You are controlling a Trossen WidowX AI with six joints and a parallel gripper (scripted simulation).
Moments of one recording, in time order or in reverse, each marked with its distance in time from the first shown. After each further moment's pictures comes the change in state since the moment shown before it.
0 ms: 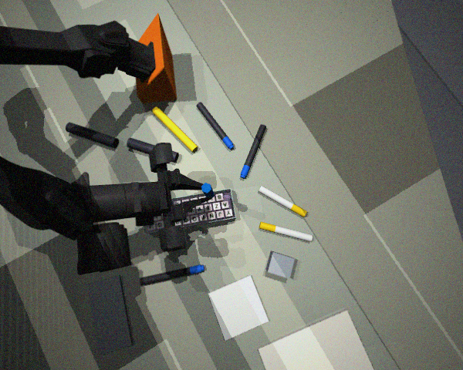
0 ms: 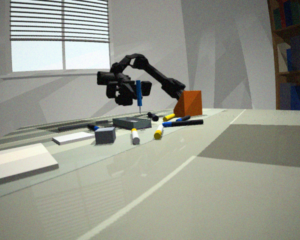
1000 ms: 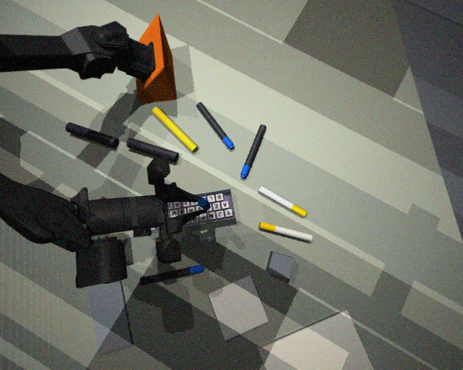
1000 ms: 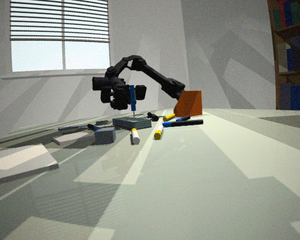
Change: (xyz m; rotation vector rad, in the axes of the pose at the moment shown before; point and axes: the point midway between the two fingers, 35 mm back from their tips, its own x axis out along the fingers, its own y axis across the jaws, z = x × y) arm -0.003 0.020 0.020 0.009 0.000 0.008
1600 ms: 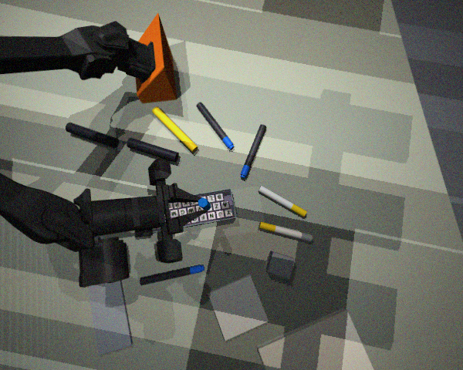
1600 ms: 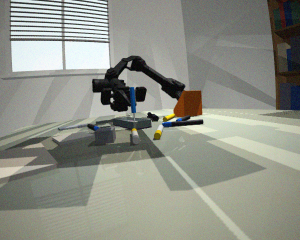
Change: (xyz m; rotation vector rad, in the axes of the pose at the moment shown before) arm 0.004 0.000 0.006 0.001 0.000 -0.002
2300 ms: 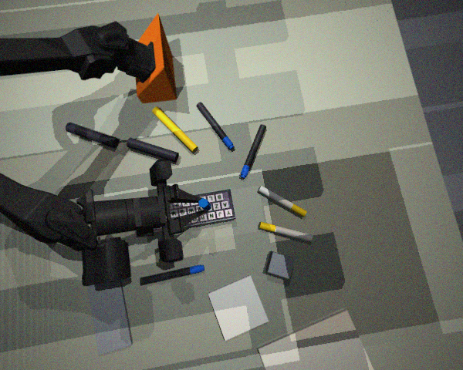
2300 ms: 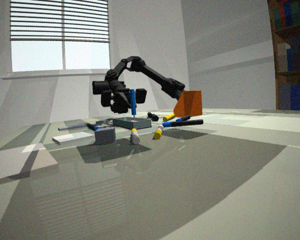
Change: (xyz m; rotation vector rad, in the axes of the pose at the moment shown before) arm 0.004 0.000 0.007 0.000 0.000 0.000
